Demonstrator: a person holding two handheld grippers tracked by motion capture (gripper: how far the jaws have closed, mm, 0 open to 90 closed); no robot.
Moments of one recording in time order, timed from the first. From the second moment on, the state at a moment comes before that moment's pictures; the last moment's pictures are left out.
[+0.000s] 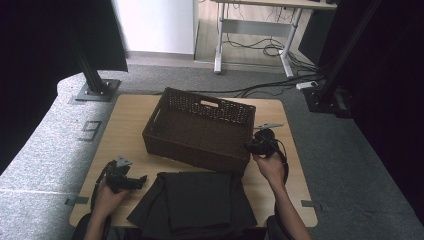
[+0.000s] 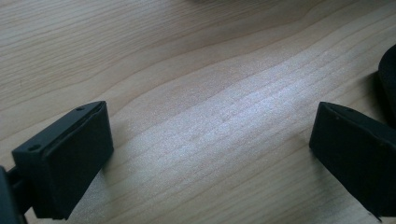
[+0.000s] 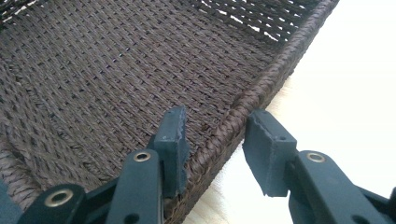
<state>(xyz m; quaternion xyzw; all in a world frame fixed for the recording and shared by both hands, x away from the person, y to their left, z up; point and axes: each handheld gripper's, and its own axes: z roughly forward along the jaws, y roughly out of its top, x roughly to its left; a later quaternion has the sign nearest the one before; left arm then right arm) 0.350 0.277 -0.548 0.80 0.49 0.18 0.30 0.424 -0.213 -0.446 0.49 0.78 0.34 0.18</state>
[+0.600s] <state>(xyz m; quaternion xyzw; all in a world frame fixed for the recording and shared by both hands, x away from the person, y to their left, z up) 0.350 0.277 -0.548 0.80 0.49 0.18 0.30 0.445 -0.230 -0.446 0.50 0.78 0.33 0.20</state>
